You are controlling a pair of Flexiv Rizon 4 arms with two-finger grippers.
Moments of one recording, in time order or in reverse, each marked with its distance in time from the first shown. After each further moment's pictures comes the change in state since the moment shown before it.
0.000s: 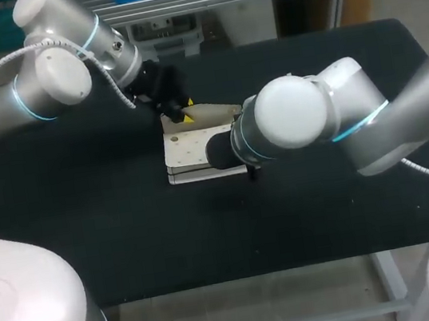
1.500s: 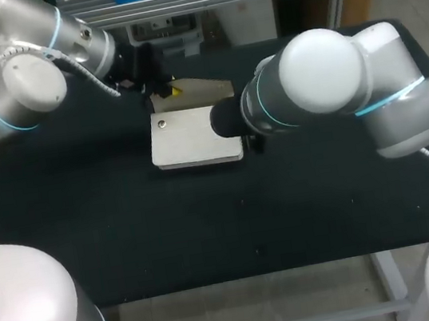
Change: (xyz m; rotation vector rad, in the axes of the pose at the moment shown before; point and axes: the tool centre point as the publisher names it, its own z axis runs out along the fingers) left arm -0.023 -0.018 -0.070 0.073 -0.202 -0.133; right arm -0.052 -0.006 -0.088 -0.033 -0.058 0.064
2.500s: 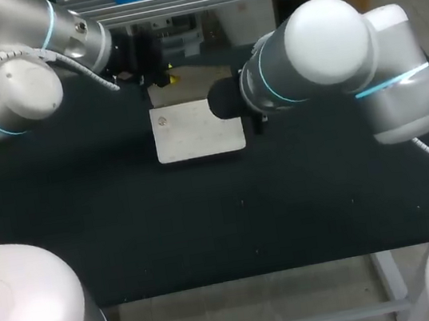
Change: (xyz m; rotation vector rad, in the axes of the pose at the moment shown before) left arm -0.008 -0.030 -0.033 -0.043 -0.114 -0.020; right arm -0.037 0.006 -0.015 -0.024 -0.016 -0.056
